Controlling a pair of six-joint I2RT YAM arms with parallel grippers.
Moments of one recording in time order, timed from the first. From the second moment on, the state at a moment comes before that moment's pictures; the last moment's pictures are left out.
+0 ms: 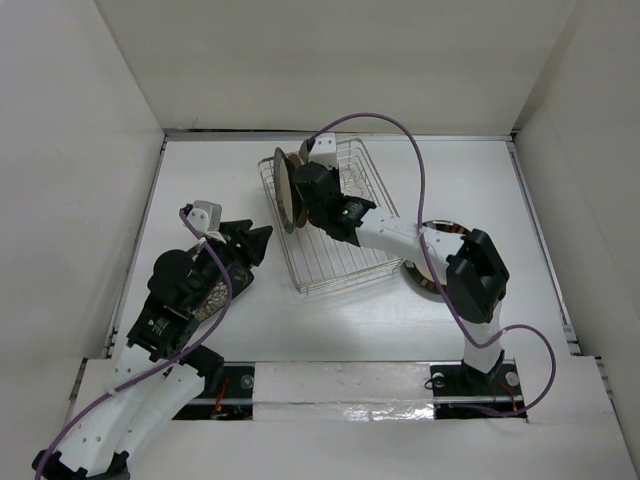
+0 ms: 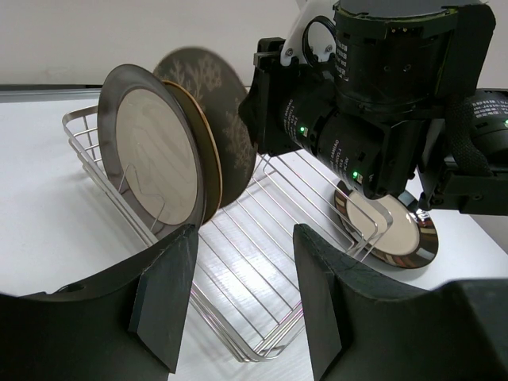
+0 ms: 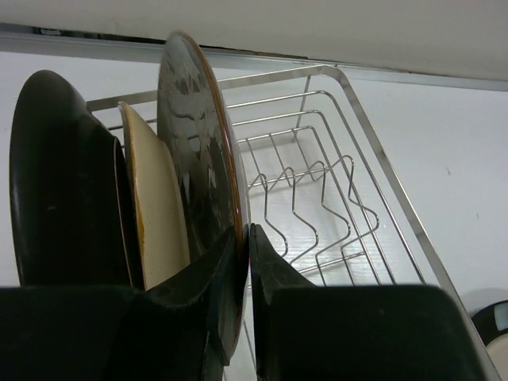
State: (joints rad) left arm -0.50 0.52 0.67 -0.13 0.01 -0.30; right arm 0.90 1.94 1.65 -0.06 0.91 0.21
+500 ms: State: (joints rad) left arm -0.50 0.52 0.67 -0.13 0.01 -0.30; right arm 0.92 1.92 1.61 -0.05 0.89 0.29
